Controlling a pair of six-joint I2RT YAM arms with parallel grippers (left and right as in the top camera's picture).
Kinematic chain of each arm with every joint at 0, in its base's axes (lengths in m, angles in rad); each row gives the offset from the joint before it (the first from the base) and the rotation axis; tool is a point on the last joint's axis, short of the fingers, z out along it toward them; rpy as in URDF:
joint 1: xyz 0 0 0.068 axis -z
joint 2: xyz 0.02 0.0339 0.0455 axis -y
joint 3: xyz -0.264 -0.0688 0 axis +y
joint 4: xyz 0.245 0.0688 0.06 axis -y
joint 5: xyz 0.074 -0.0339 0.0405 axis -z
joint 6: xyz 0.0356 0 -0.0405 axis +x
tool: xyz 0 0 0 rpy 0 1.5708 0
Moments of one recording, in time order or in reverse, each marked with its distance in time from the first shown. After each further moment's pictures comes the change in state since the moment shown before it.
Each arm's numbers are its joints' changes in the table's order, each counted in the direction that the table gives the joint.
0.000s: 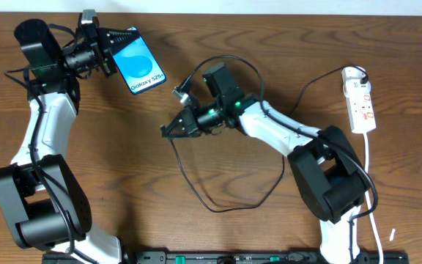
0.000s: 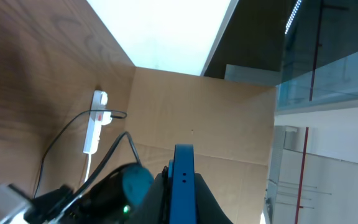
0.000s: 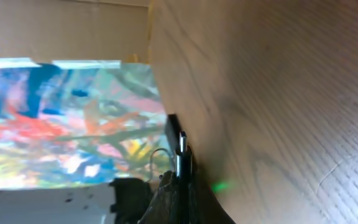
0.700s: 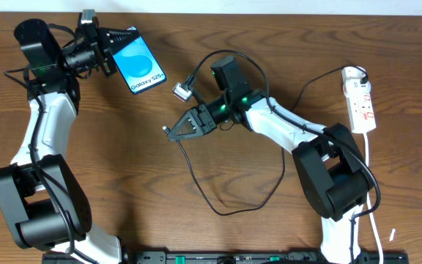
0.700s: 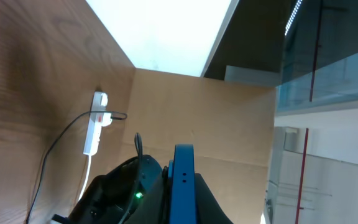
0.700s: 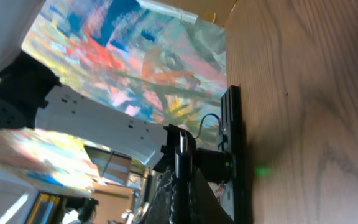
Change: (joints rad) left arm 0.000 0.000 0.000 0.000 -0.006 0.000; right arm 0.034 0.000 0.000 0.091 -0.374 -0.166
